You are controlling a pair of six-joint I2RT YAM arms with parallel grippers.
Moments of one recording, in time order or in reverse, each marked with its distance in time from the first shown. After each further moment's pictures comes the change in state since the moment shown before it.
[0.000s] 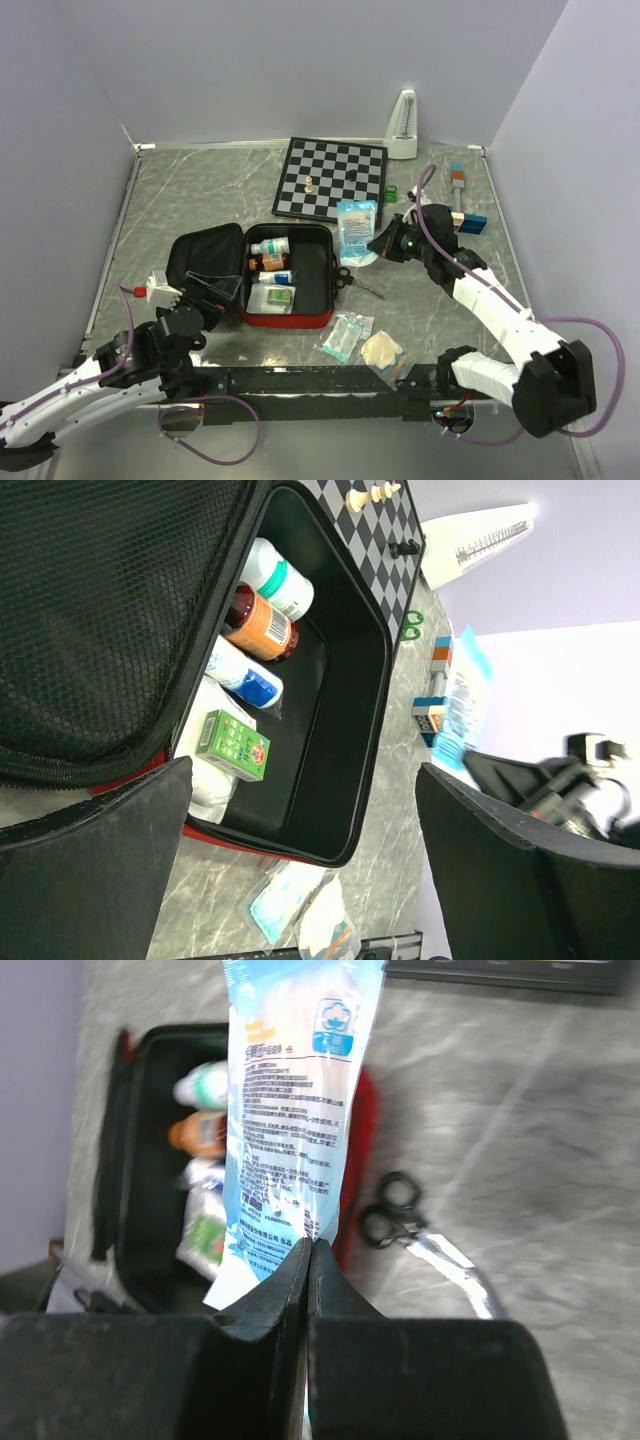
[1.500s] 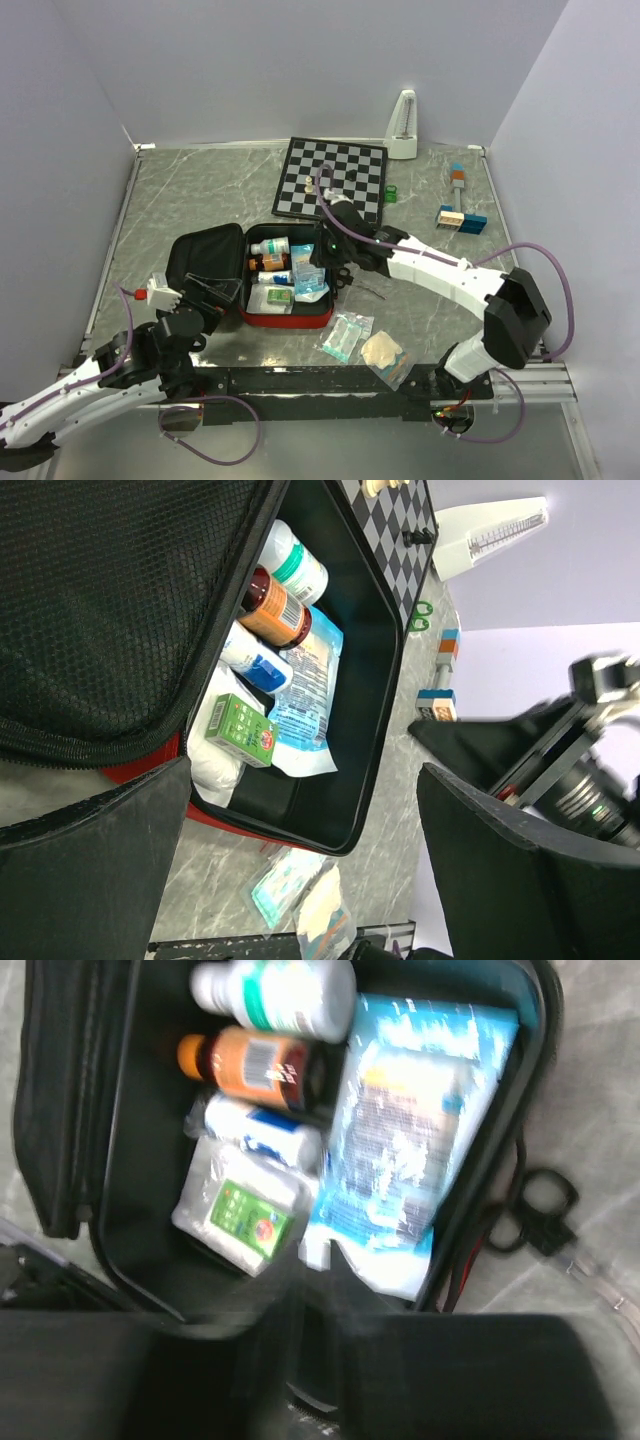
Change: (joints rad) left arm 0.000 -0.008 0.000 -0.050 0.030 -0.061; right arm 0.502 0.382 0.384 -0.208 0.332 0.043
